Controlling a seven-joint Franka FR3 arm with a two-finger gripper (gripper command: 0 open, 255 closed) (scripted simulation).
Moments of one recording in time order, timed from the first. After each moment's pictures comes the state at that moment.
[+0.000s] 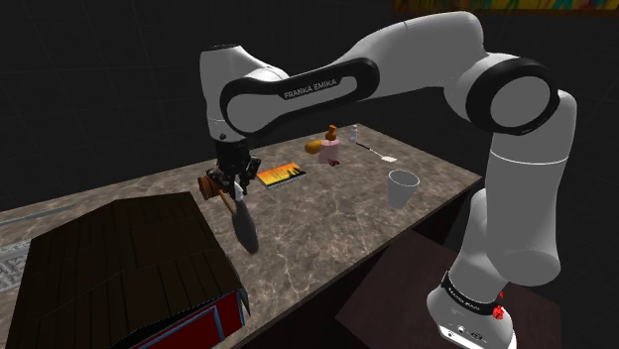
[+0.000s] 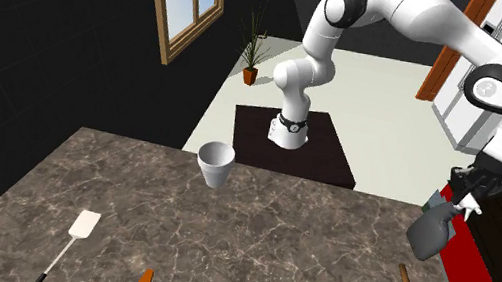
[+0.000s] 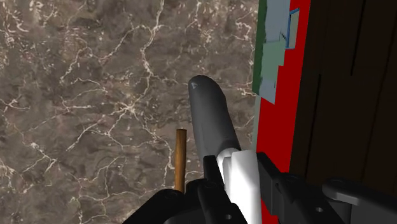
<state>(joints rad) 0.41 0.25 0.13 -1.65 -0.07 1.91 0.69</state>
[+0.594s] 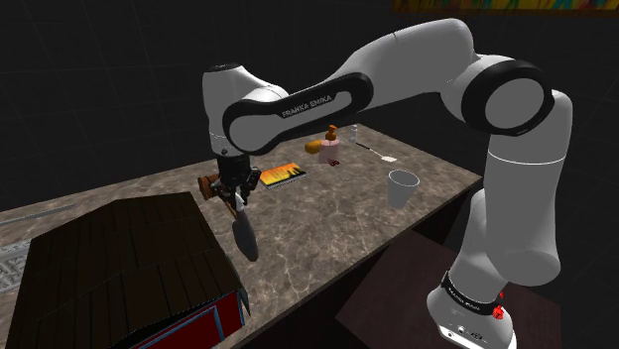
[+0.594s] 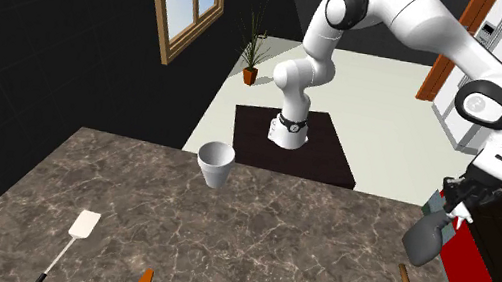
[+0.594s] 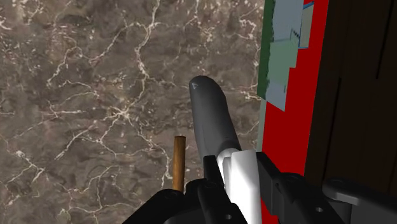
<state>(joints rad) 0.41 0.27 0.13 -1.71 -0.07 1.99 0.70</state>
